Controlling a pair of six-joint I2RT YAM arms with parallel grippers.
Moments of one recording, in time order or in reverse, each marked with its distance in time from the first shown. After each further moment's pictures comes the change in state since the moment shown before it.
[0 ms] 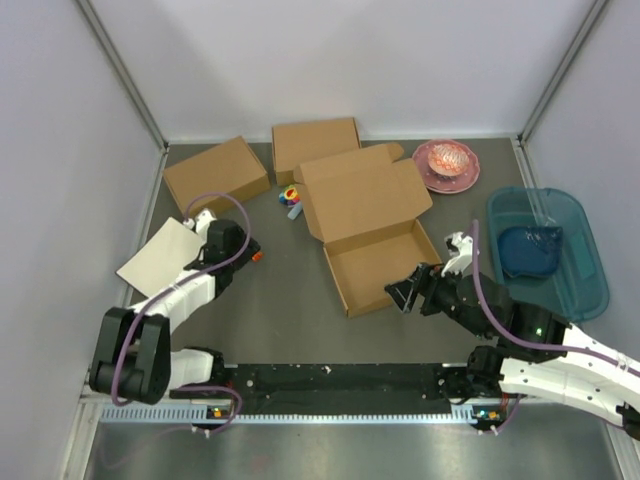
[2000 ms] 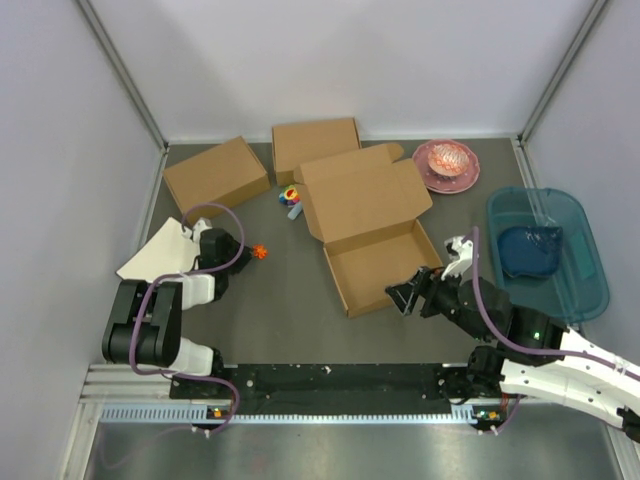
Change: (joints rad) left arm 0.136 0.209 -0.126 0.381 0.220 -0.029; right arm 0.000 -0.043 -0.060 0.062 0.005 -0.040
